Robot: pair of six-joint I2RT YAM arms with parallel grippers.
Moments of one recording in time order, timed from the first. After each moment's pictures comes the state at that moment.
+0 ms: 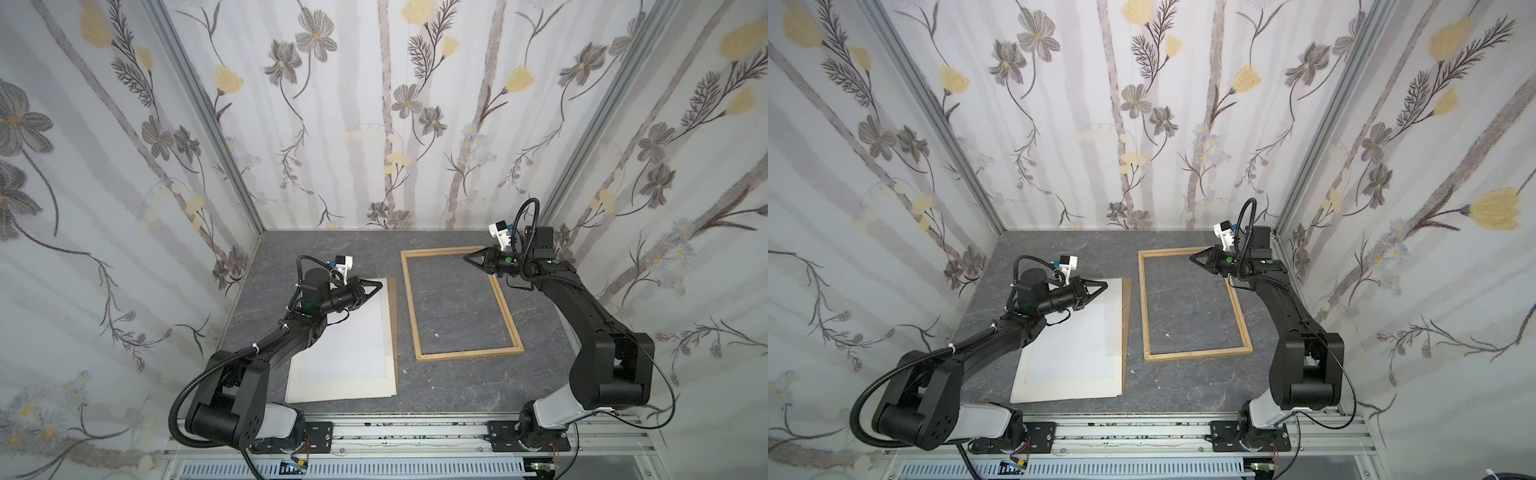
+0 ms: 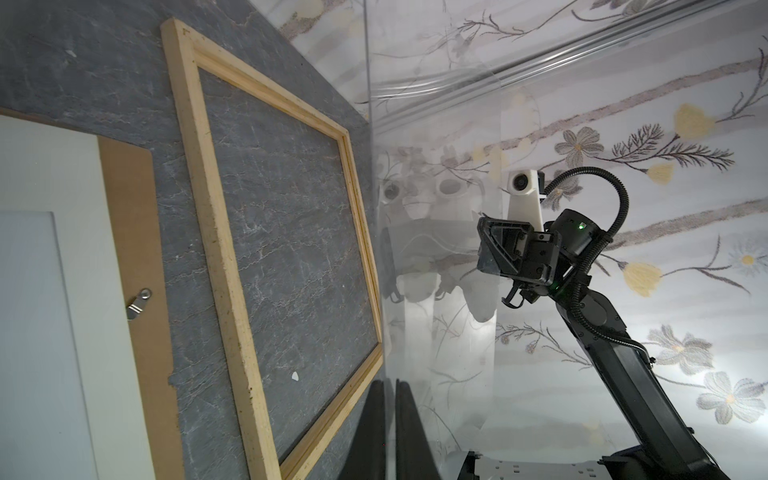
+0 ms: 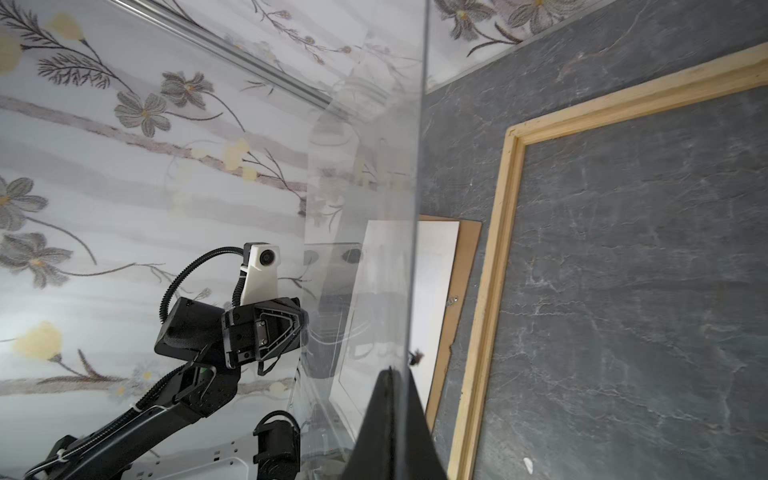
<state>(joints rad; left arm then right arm) -0.30 1.44 0.67 0.52 0.75 -1.07 0.00 1.61 1.30 -0.40 -0.93 0.44</state>
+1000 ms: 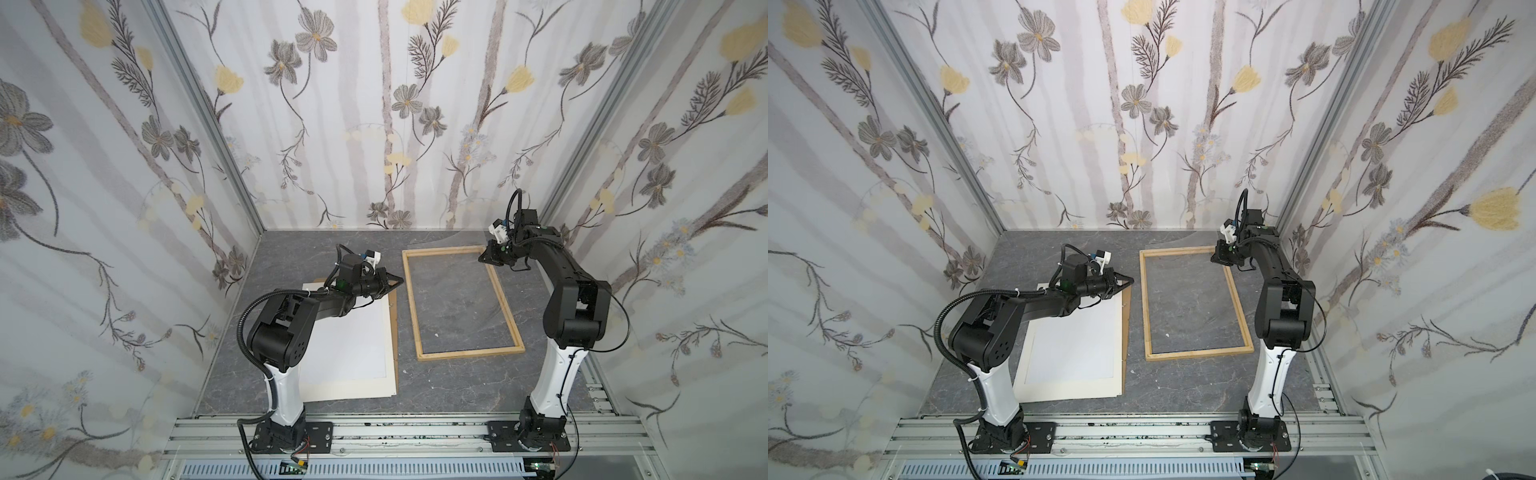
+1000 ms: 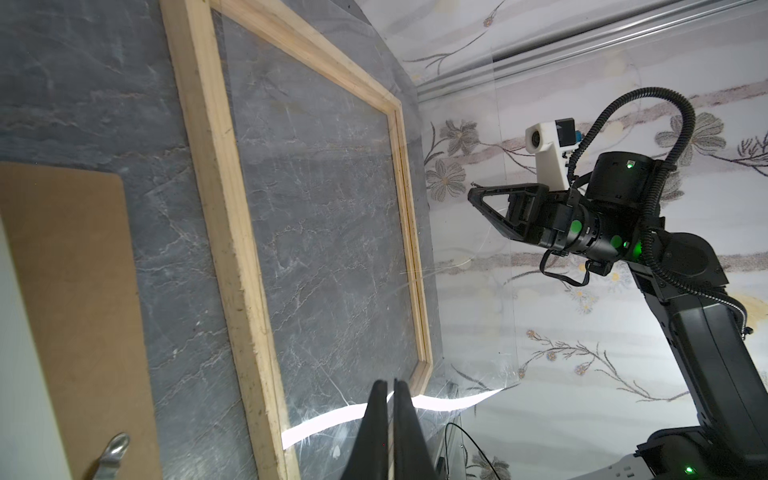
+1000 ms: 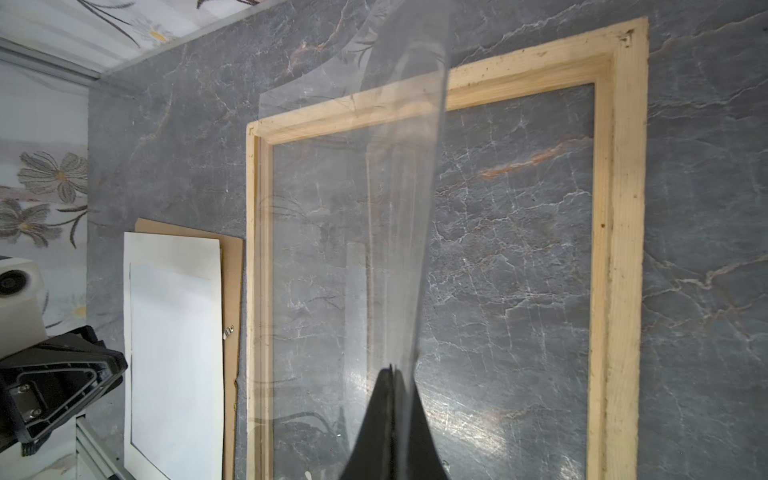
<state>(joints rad) -0.40 1.91 1.01 0.52 0.74 -1.03 -0.04 2.06 1.81 -0.88 -0.50 0.05</state>
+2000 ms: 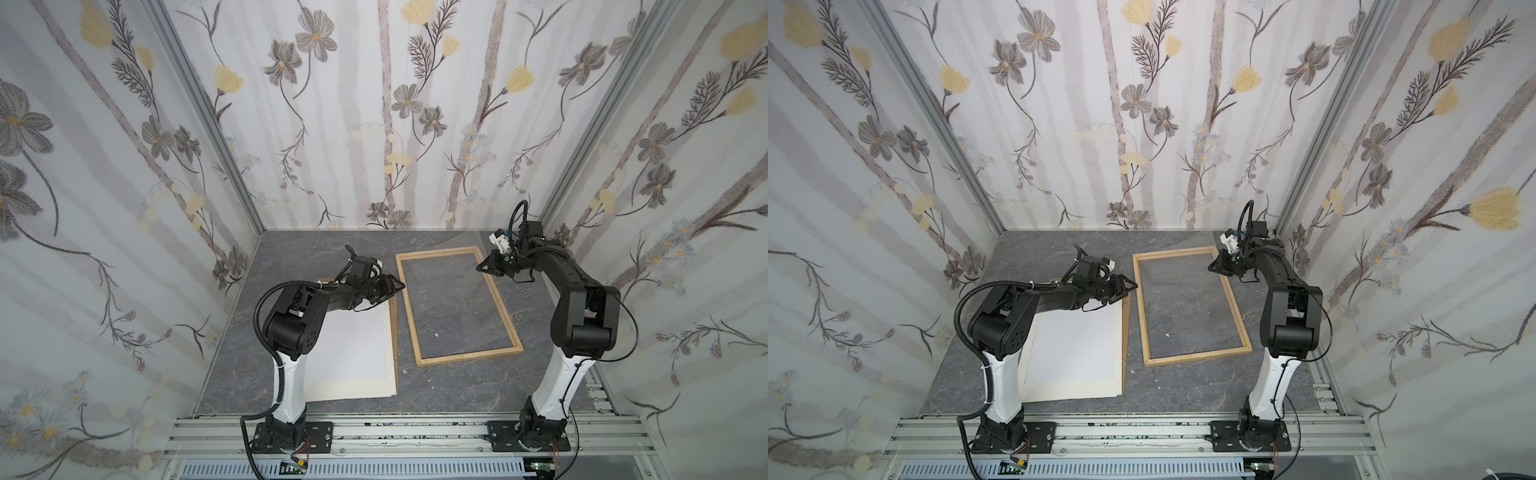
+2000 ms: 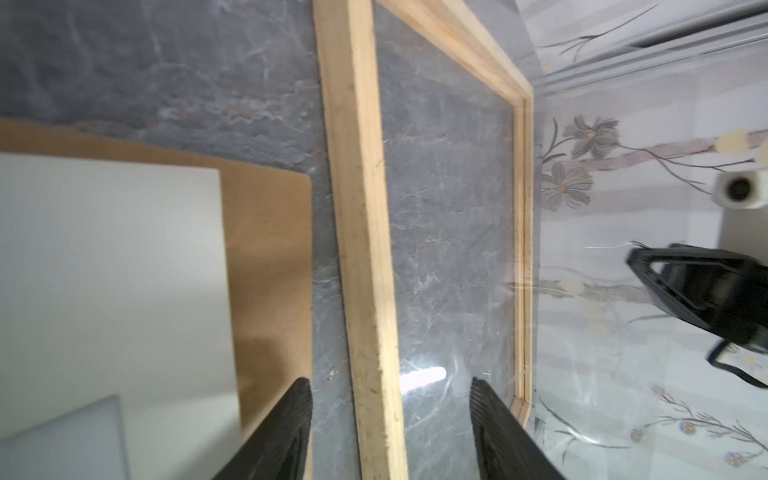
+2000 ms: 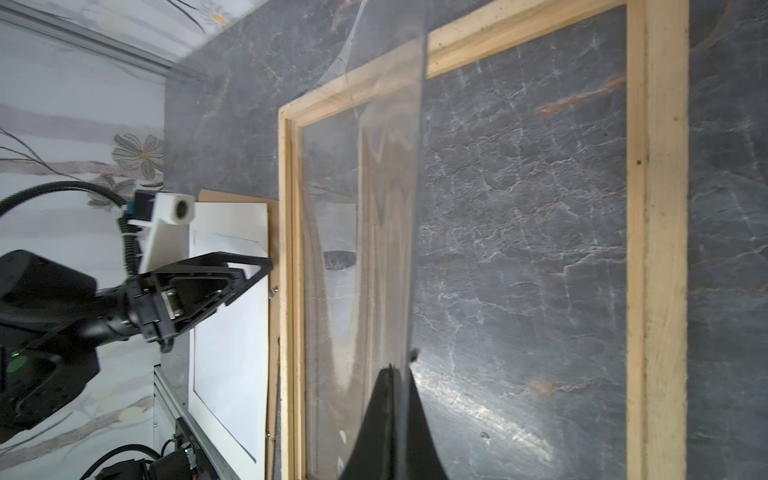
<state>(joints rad) -0.43 2.05 1.15 0.20 0.55 -0.86 -0.06 1.91 1.56 -0.76 -0.69 0.09</state>
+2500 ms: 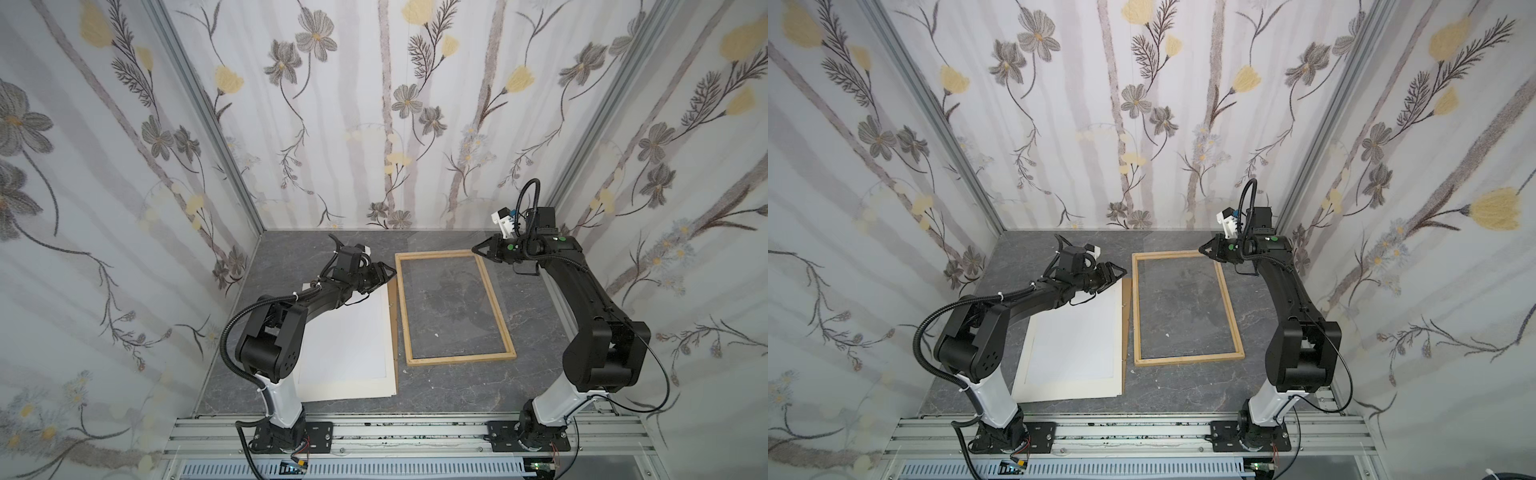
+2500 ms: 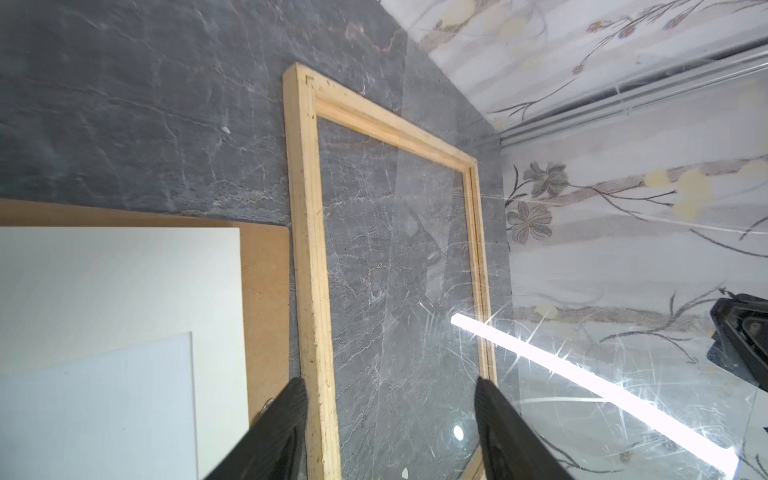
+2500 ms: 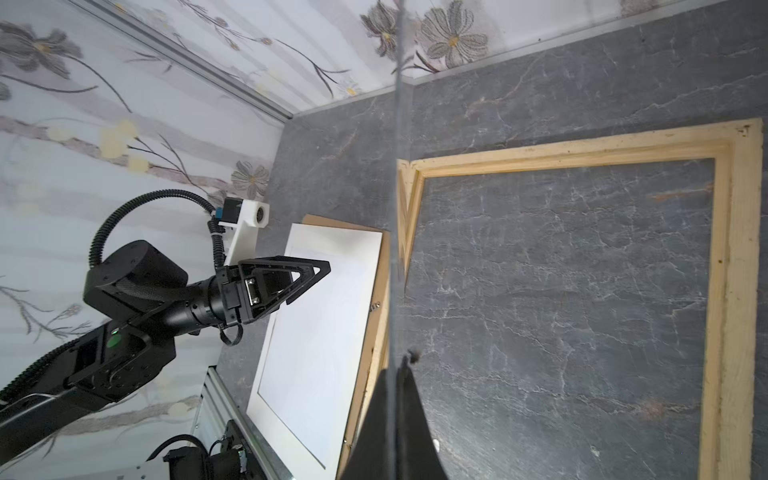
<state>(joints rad) -0.37 1.77 1.08 0.13 0.48 -0.84 0.01 1.66 1.56 -0.71 -0.76 0.23</state>
